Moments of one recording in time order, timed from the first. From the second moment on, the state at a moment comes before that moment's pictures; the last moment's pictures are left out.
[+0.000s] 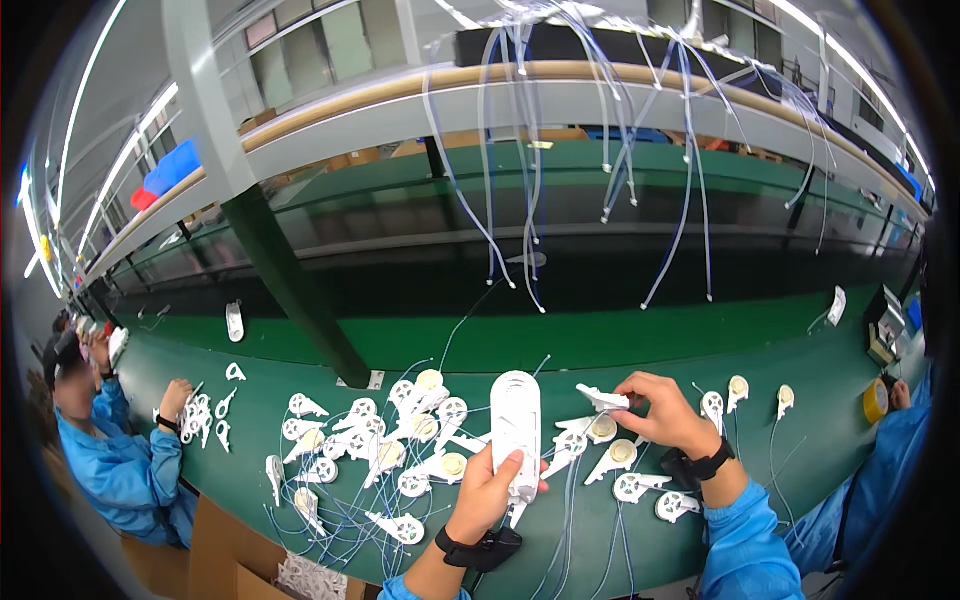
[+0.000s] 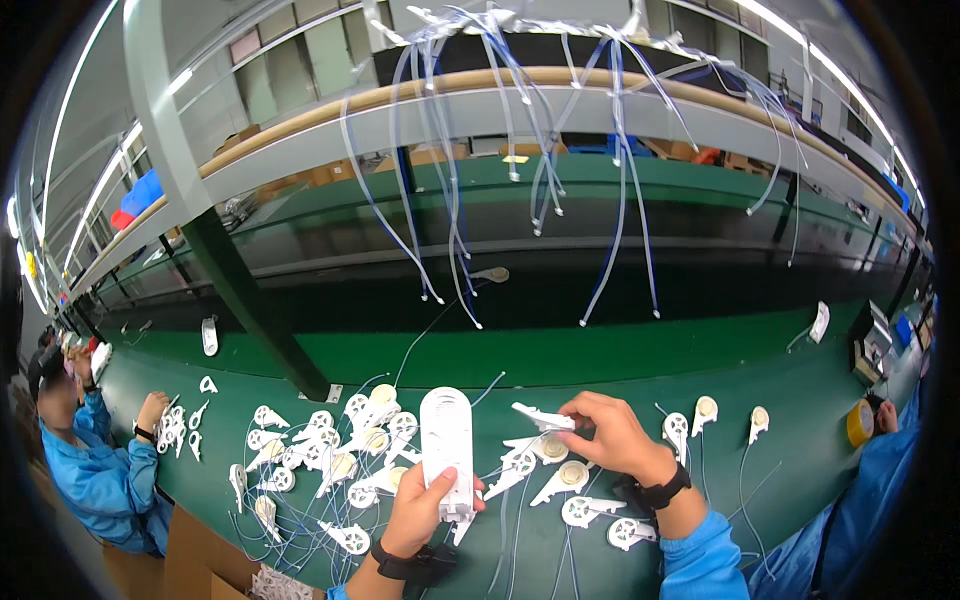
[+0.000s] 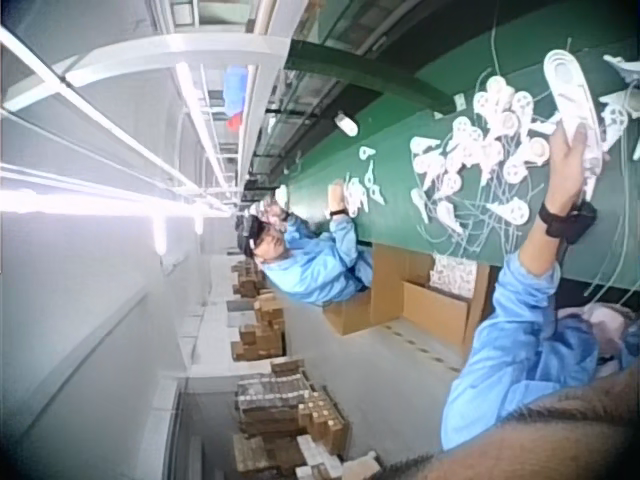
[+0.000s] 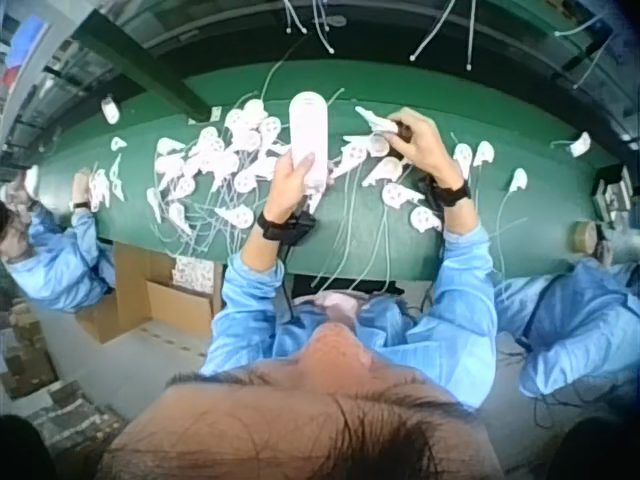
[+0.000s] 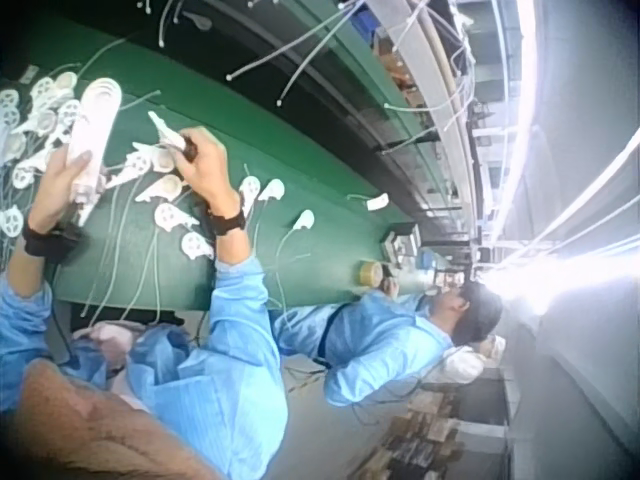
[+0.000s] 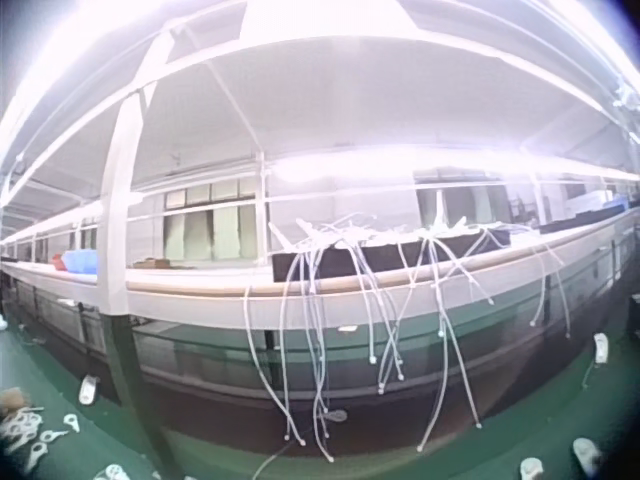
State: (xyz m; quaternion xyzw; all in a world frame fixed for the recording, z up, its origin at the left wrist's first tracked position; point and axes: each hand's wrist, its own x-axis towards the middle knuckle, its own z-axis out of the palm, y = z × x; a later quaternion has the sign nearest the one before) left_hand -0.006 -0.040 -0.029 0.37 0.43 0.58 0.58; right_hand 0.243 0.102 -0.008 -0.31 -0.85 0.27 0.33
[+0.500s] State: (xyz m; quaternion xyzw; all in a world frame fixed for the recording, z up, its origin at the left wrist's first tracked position) left_hand -0.001 -0.048 -0.014 0.45 0.44 0.46 0.62; right_hand 0.249 0.066 0.040 -0.22 -0.77 0.49 0.35
